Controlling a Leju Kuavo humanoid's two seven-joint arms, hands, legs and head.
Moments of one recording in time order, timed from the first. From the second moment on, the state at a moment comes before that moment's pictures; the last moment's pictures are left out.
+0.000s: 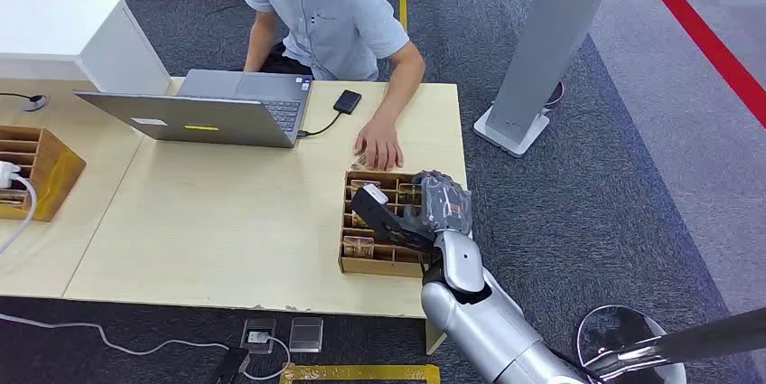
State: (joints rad) left arm -0.11 0.04 -1.00 -0.24 0.97 0.23 -0.06; right arm -0.61 0.11 0.87 -0.90 0.89 -0.25 0.59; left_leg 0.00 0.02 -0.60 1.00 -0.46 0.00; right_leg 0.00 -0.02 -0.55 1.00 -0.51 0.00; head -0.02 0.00
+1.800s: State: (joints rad) left arm -0.11 0.04 -1.00 -0.24 0.96 0.24 -0.06; right arm -0.59 0.10 0.85 -0.97 0.88 -0.25 0.57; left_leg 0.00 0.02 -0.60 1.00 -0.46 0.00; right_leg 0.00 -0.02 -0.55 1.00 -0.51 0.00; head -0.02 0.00
